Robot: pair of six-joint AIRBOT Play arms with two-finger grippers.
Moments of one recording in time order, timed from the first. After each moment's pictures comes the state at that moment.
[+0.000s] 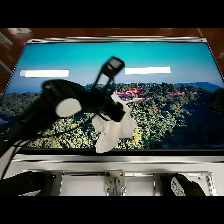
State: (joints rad) left arm -0.88 -1.33 1.53 1.47 -1.08 -1.68; right arm -0.27 -0.91 1.49 -1.49 1.70 1.47
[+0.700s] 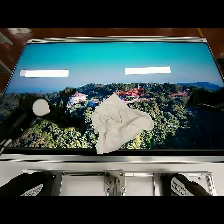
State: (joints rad) left arm -0.44 -1.09 0.95 1.27 -1.24 -1.69; right arm -0.27 -1.16 1.42 -1.34 1.67 1.44
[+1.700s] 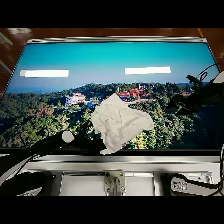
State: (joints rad) left arm -0.68 -1.26 0.52 0.63 -0.63 -1.61; right arm -0.26 -1.43 1.31 -1.16 1.59 1.41
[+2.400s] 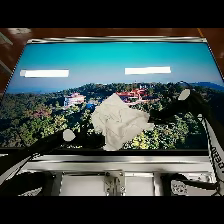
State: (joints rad) left arm -0.69 -1.24 0.57 0.65 -0.59 -1.63; right arm -0.02 -1.45 1.02 -1.15 1.25 1.43
